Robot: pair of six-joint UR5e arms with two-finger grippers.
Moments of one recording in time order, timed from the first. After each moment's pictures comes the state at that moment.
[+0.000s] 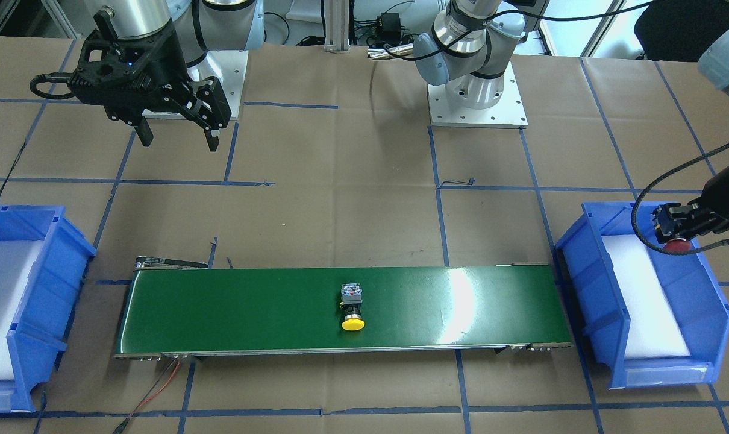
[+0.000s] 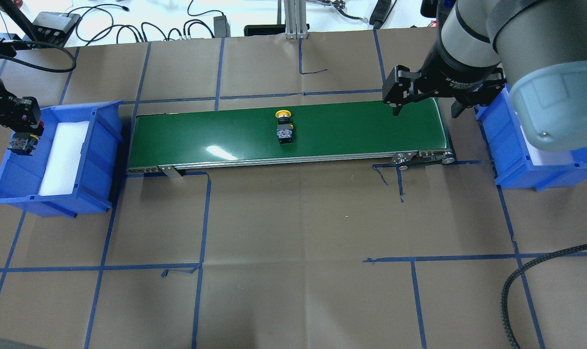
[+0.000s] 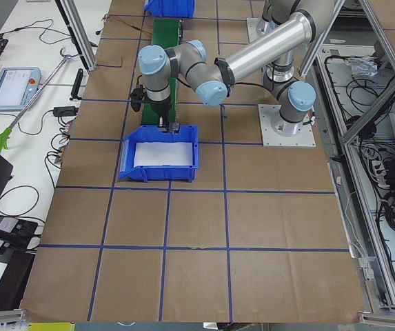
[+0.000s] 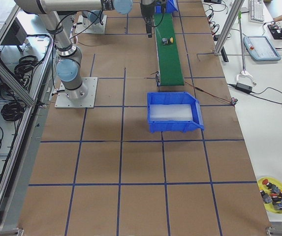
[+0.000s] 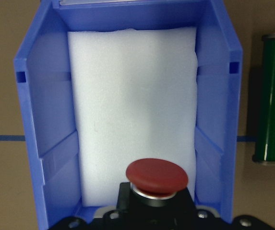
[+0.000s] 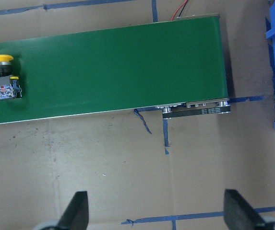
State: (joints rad) left arm -1.06 -1.80 -1.56 -1.38 1.61 0.51; right arm 1.65 -1.66 1.67 -1.74 -1.57 0.16
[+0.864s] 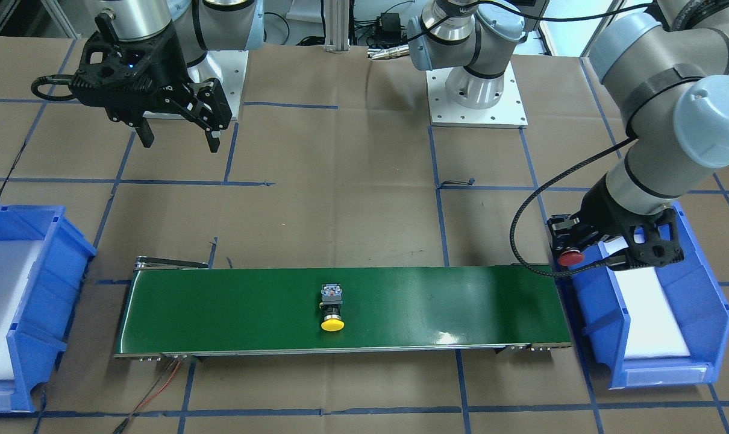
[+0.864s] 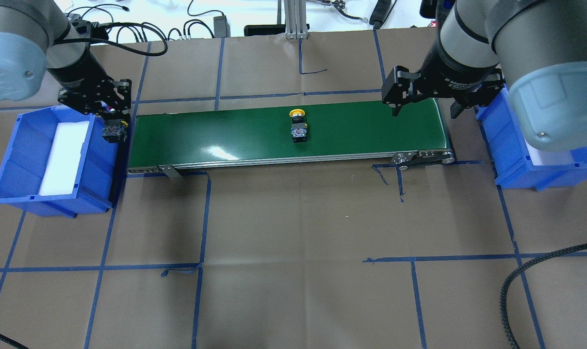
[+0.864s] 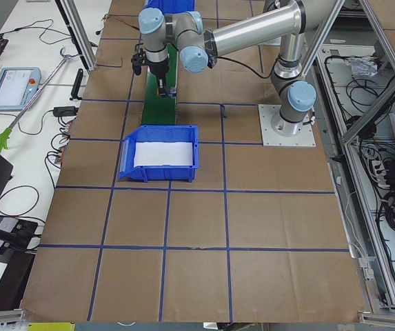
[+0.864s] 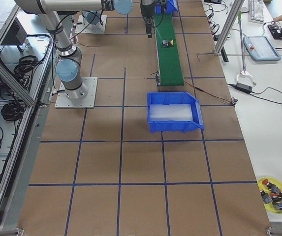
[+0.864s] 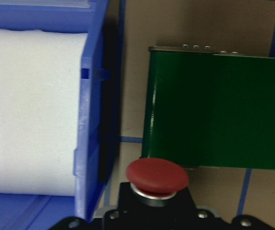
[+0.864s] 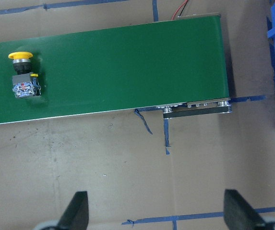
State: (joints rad) left arm -1.37 -1.80 -1.58 -1.37 1.60 0.07; right arm 1.65 -1.66 1.68 -1.74 -1.57 0.16
